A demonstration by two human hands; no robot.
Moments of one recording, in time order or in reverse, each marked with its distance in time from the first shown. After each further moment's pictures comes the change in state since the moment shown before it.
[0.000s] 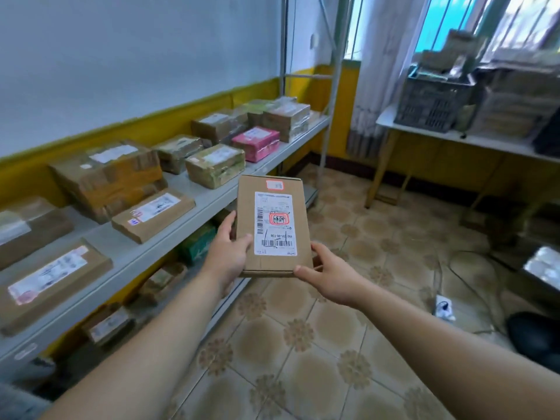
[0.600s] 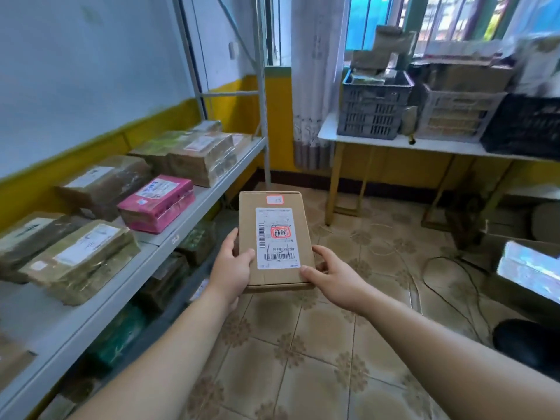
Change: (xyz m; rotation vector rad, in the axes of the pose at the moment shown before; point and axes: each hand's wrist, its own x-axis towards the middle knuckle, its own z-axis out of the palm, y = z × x) left_hand 0.276 0.056 0.275 0.035 -0.194 0.025; right_hand 0.248 0.122 -0.230 0.174 0.217 0.167
